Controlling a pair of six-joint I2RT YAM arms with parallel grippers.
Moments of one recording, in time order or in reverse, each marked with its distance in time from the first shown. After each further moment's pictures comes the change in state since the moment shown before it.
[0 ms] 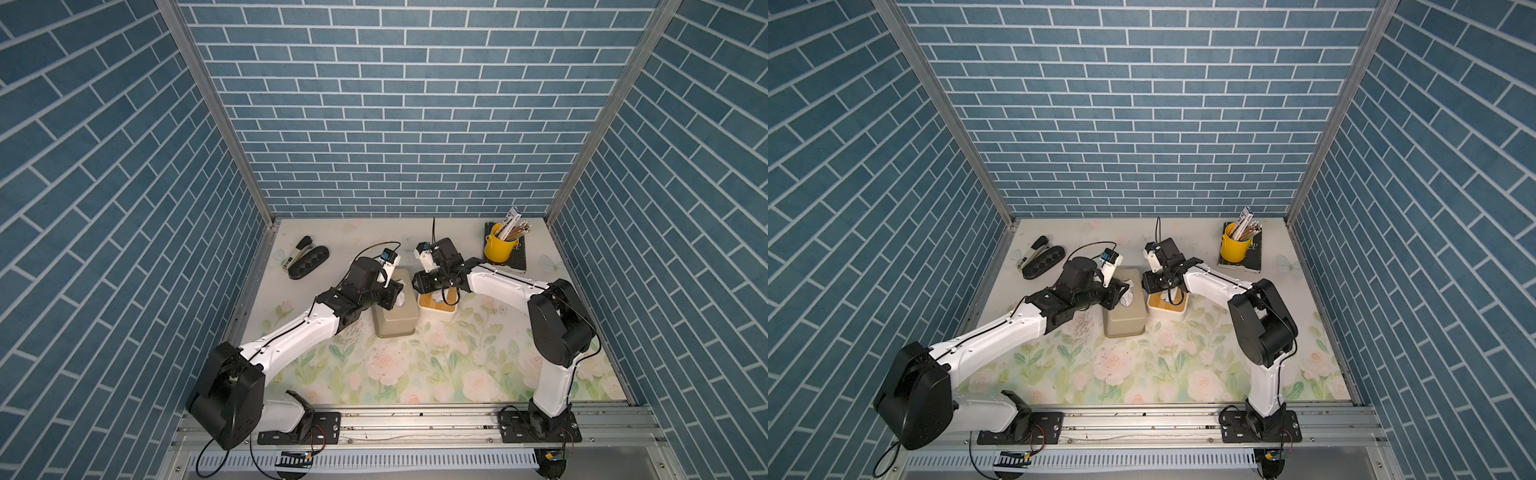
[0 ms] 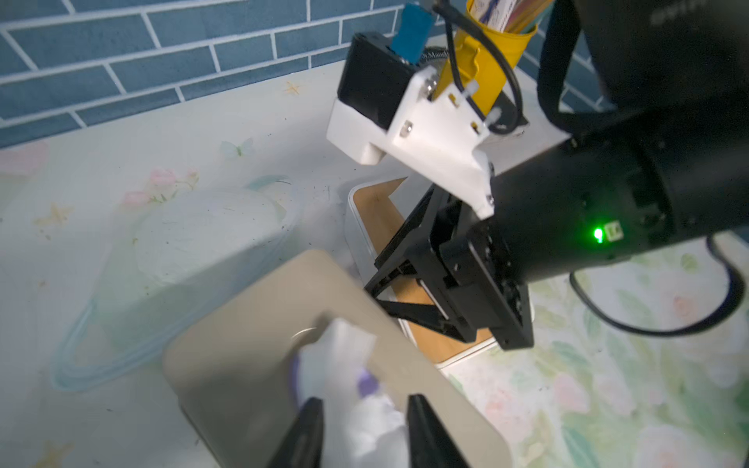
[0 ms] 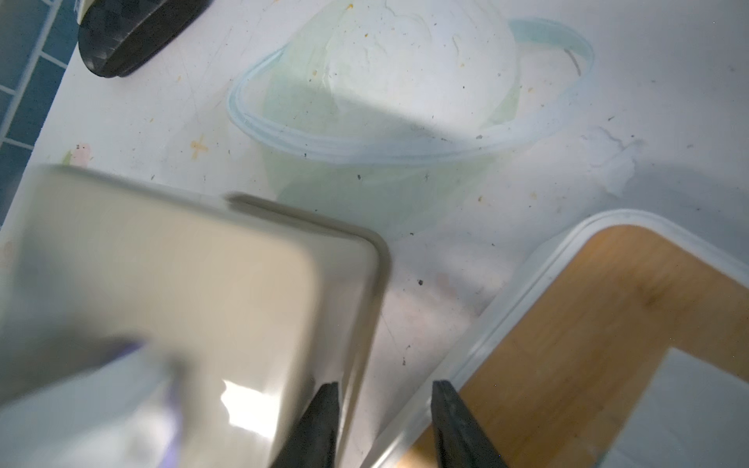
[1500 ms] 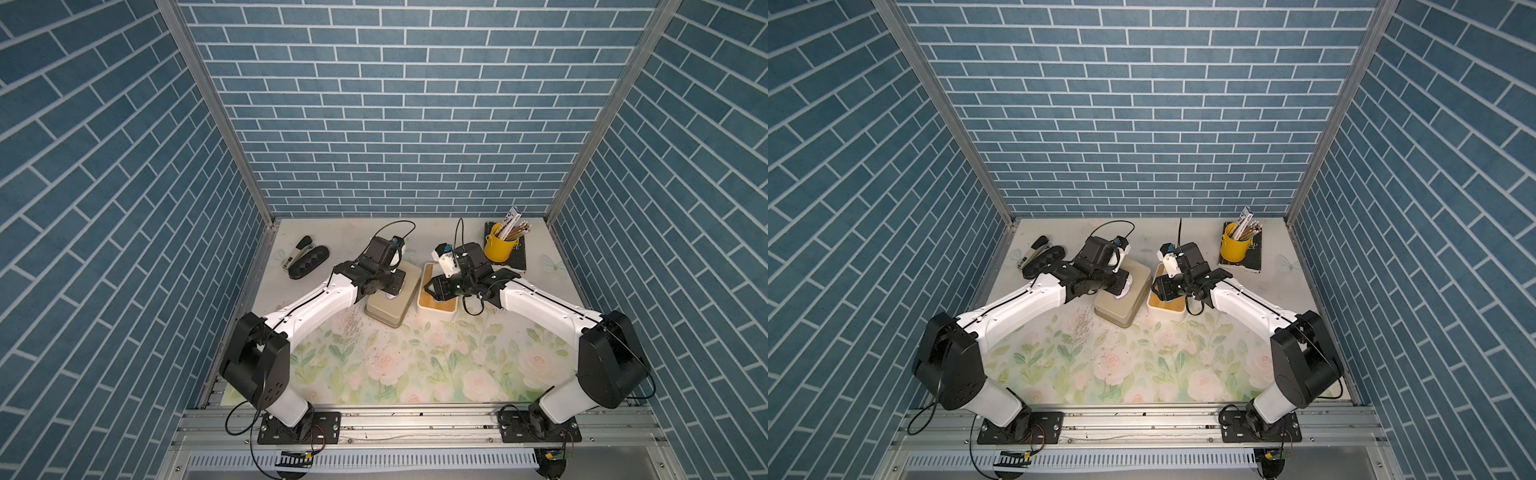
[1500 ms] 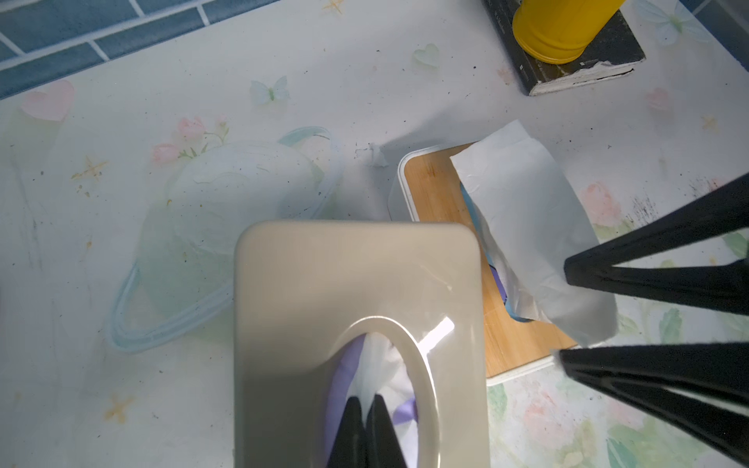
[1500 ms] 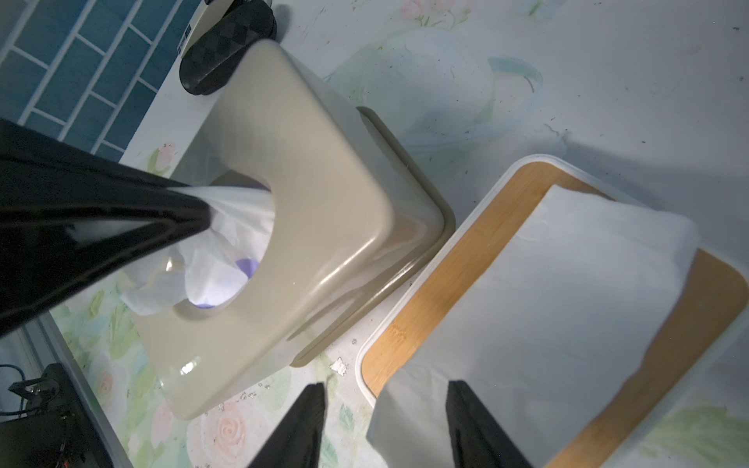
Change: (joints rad) left arm 0.000 0.232 0.332 -0.345 -0.094 -0.008; right arm -0.043 -0.301 -0.212 0.004 -0.056 -0.019
